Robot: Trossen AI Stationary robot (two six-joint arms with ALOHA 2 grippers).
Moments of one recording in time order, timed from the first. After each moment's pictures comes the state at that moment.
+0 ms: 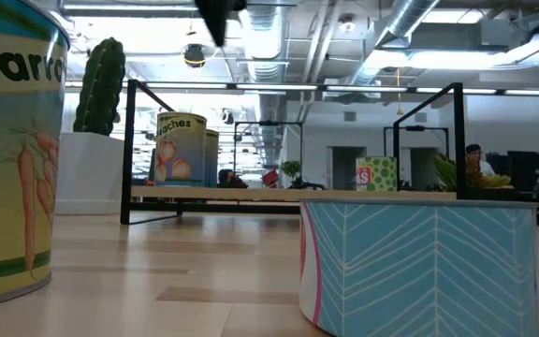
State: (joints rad) left arm -0.19 1.93 2.06 -1.57 -0.21 -0.17; right arm 0.87 1.20 1.01 -1.29 0.20 1.44
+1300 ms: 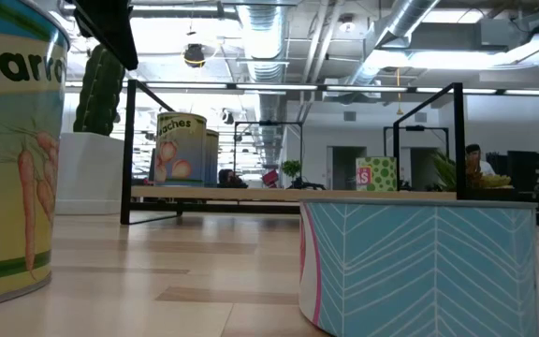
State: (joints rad) left arm -0.36 1.34 1.22 -1.13 -0.40 -0.76; right arm 0.83 1.20 0.72 -1.00 0.10 1.41
